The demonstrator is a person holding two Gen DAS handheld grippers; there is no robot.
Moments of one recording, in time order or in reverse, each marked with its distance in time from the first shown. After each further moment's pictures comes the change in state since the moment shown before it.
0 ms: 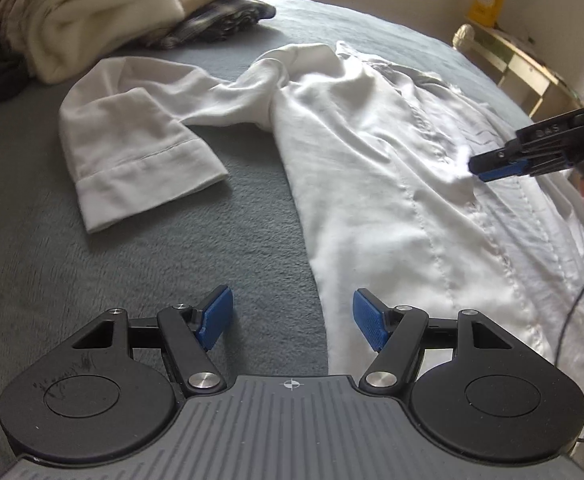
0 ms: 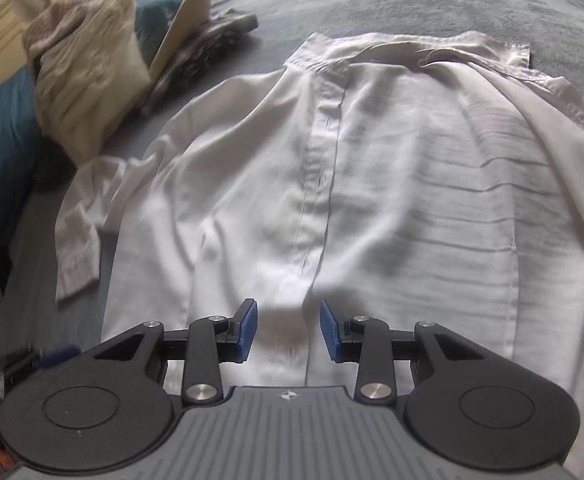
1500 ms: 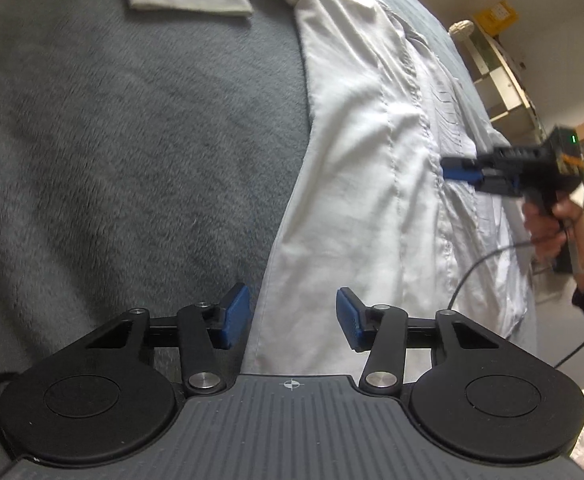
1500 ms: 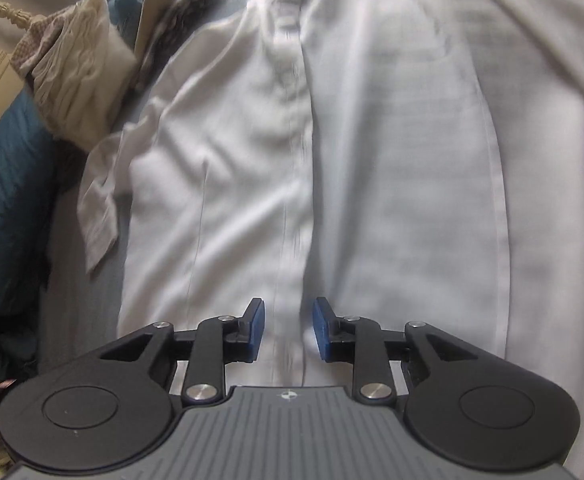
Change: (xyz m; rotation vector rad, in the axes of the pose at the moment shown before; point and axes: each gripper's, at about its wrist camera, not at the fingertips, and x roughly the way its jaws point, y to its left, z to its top) left arm -0.030 0.028 -0.077 -0.330 0.254 -0.277; right arm -0.018 -0.040 -0.053 0.191 0.207 0.168
